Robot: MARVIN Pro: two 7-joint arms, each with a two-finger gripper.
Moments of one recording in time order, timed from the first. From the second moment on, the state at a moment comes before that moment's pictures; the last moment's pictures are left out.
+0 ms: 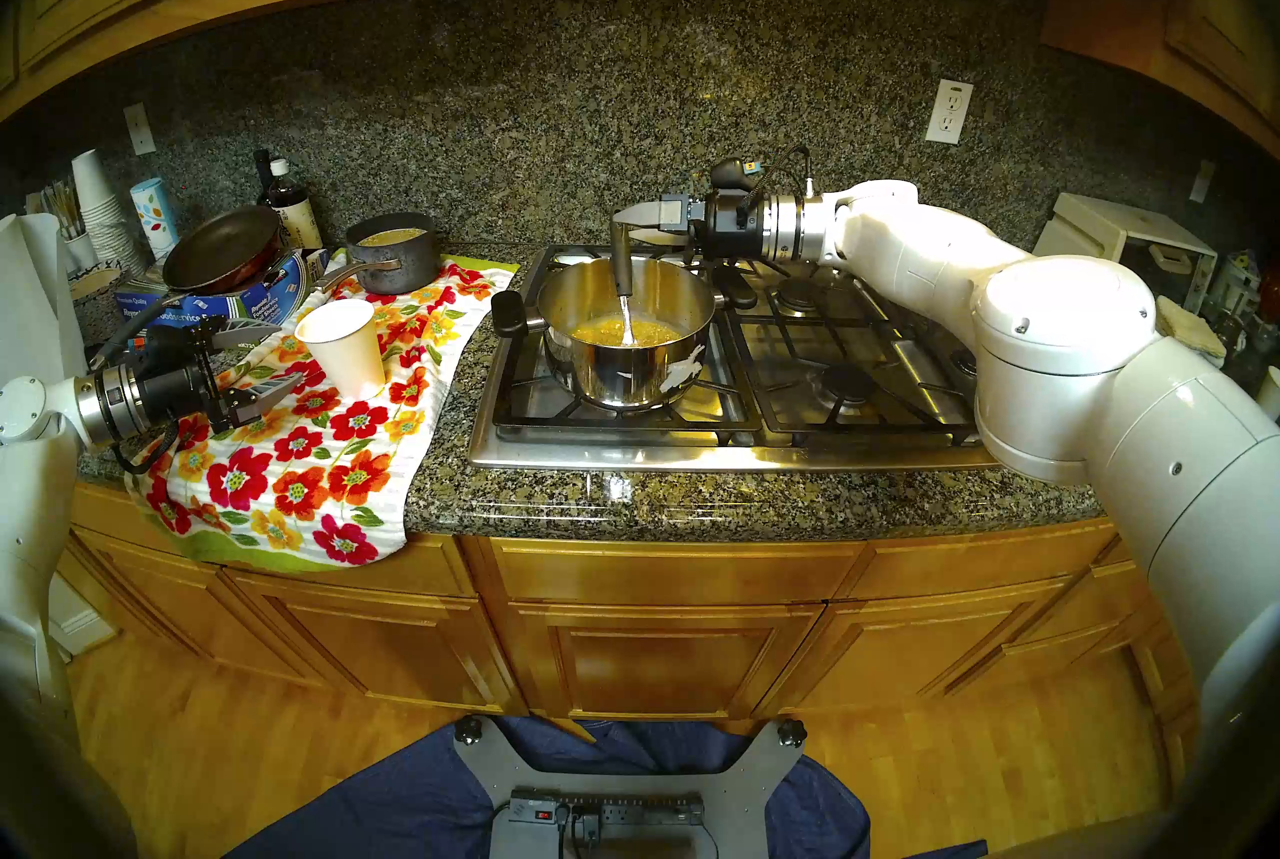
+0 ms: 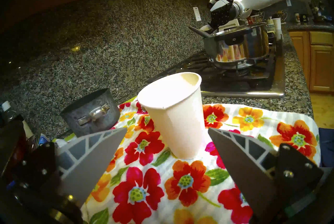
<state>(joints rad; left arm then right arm) 1.37 -0.64 -1.87 -0.99 -0.53 -0.28 -1.38 -0.12 -1.41 -0.40 -0.13 1.97 0.43 1.40</state>
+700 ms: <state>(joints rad) 1.38 -0.64 -1.87 -0.99 -0.53 -0.29 -1.37 -0.10 -1.43 -0.37 -0.11 1.97 0.44 1.38</state>
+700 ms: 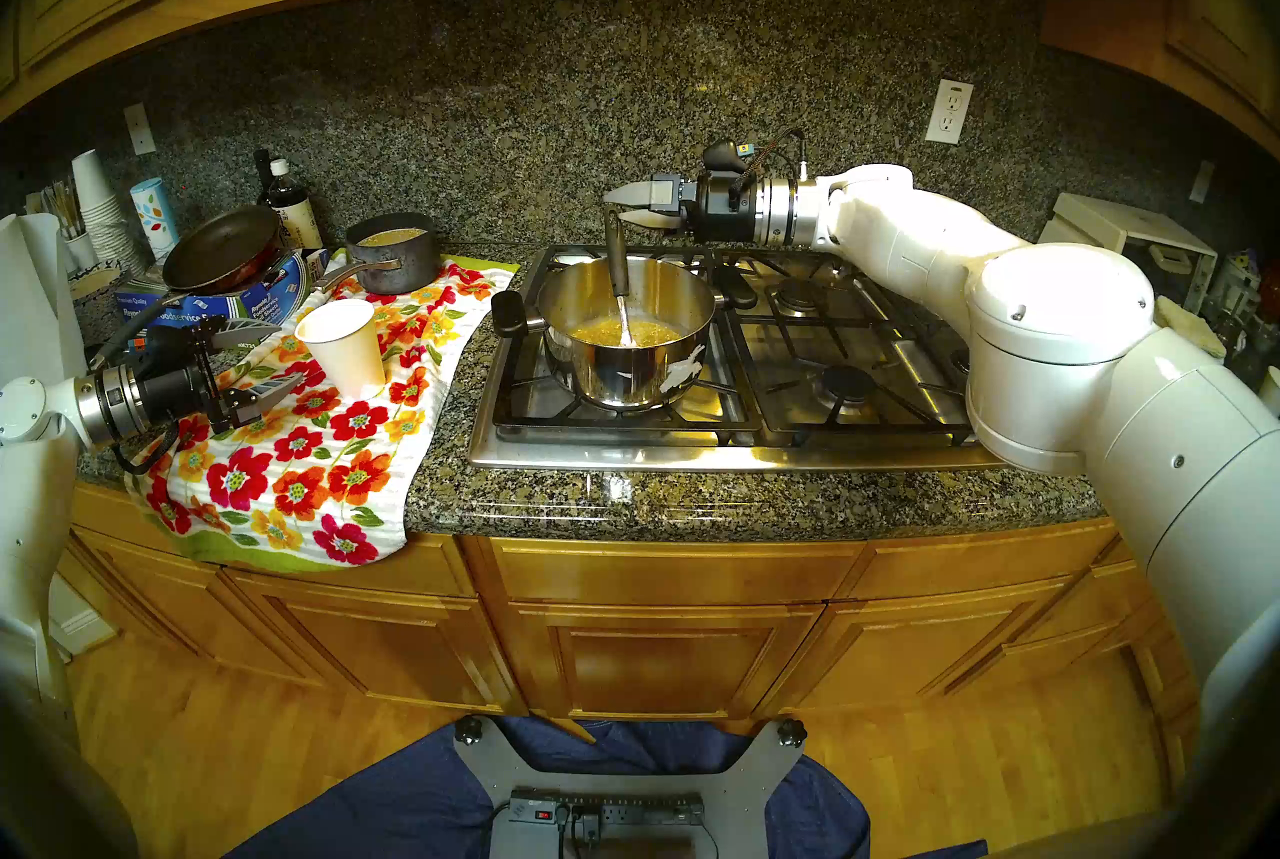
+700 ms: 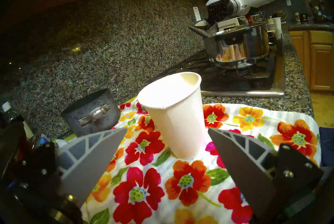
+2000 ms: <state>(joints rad) 1.38 -0.64 -1.87 -1.00 -0.53 -0.29 -1.37 -0.11 -1.44 -0.41 -0.11 1.90 0.39 1.31</state>
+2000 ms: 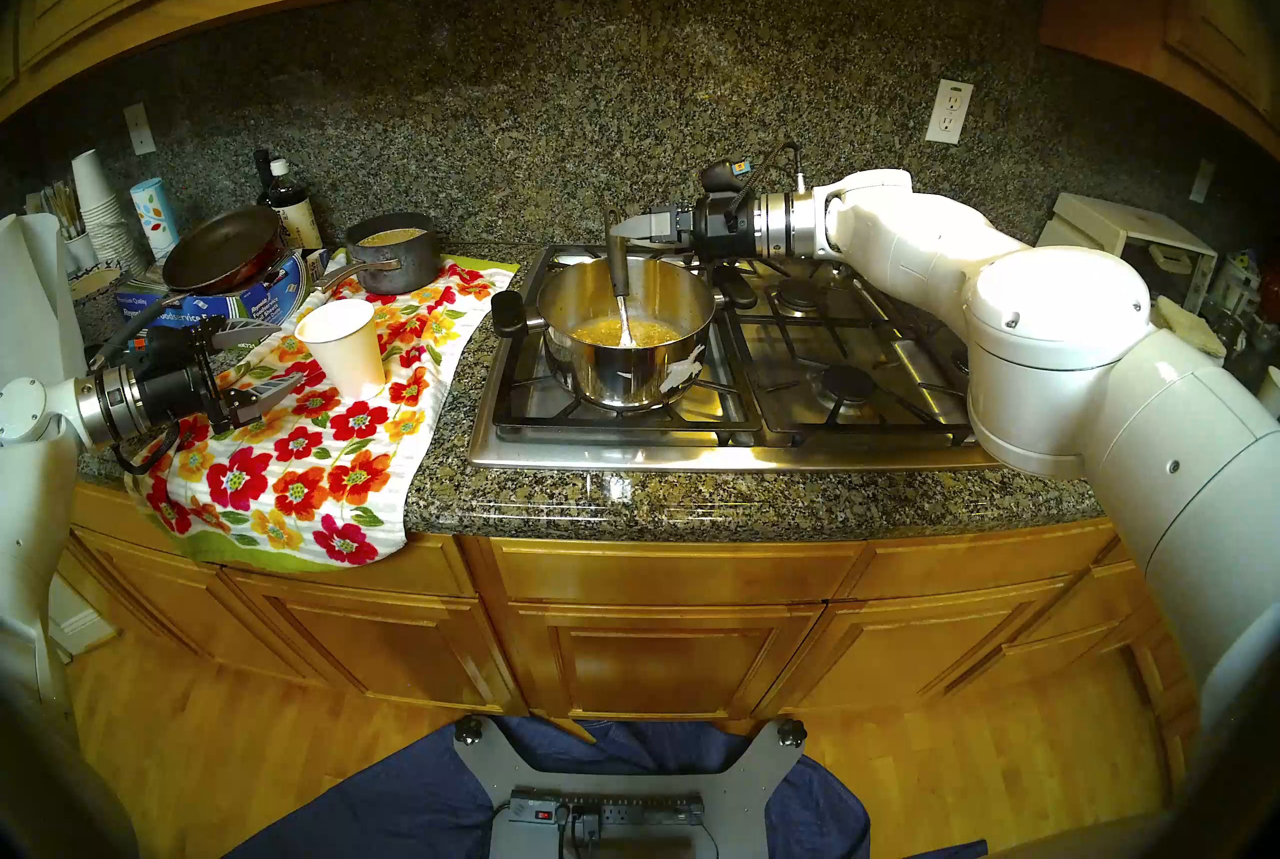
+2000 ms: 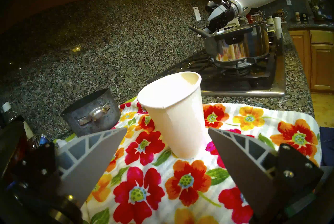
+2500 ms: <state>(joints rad) 1.38 -0.64 -1.87 -1.00 -0.53 -0.29 -1.37 -0.11 -1.46 -0.40 -0.11 1.91 0.39 1.28</state>
